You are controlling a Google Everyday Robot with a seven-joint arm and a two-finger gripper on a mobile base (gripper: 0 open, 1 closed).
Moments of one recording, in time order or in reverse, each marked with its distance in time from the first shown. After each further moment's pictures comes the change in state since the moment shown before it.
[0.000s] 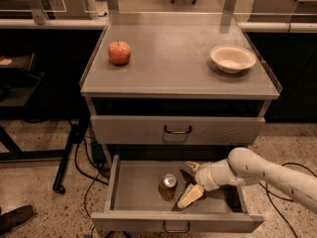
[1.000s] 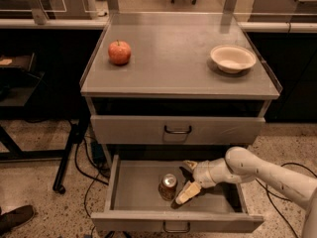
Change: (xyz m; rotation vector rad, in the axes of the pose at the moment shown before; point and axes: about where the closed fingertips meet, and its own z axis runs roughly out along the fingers) arm 0.010 -0.023 0.022 -0.020 -0.031 0.031
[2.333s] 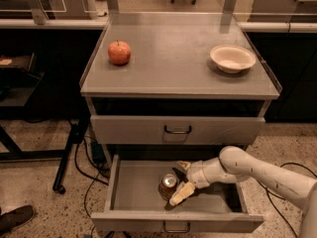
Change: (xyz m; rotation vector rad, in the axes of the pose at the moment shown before) arm -0.021 0.017 0.017 -0.059 -0.037 -0.005
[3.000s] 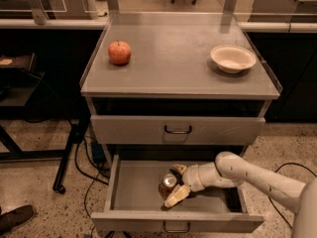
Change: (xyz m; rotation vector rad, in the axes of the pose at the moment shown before) arm 0.006 -0.002 0.026 -0.010 -0.053 0.030
